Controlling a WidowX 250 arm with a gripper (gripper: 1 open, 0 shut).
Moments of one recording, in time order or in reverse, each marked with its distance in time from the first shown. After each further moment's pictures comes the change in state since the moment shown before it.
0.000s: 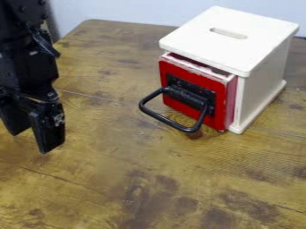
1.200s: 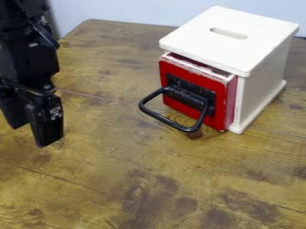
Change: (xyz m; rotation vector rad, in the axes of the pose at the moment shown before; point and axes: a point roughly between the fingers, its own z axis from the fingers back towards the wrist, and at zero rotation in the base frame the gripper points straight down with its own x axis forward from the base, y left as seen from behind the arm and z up) arm 0.001 -0.001 0.007 -0.012 0.021 -0.055
